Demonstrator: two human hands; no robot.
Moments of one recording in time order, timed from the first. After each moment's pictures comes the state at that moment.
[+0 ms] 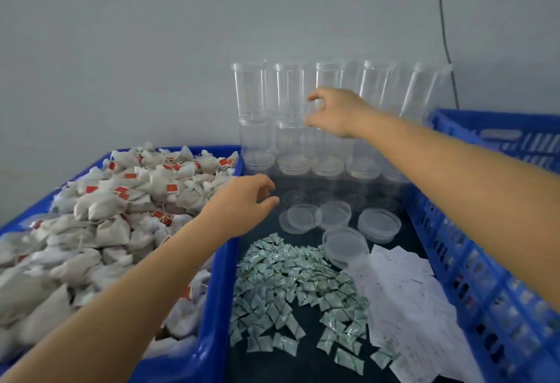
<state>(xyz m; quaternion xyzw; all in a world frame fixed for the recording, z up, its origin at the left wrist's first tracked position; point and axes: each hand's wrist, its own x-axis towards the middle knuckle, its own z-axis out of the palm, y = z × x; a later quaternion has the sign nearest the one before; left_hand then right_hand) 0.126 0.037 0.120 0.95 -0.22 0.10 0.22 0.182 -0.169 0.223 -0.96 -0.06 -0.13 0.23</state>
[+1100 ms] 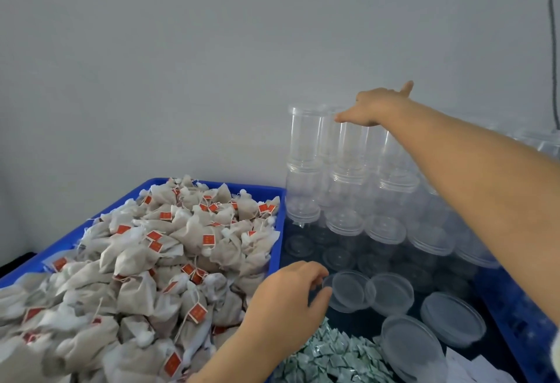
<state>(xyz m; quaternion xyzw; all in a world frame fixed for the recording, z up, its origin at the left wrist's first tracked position) 0.144 0.048 0.078 0.90 -0.23 0.16 0.33 0.350 -0.129 0.300 -0.99 0.08 -0.11 -0.06</state>
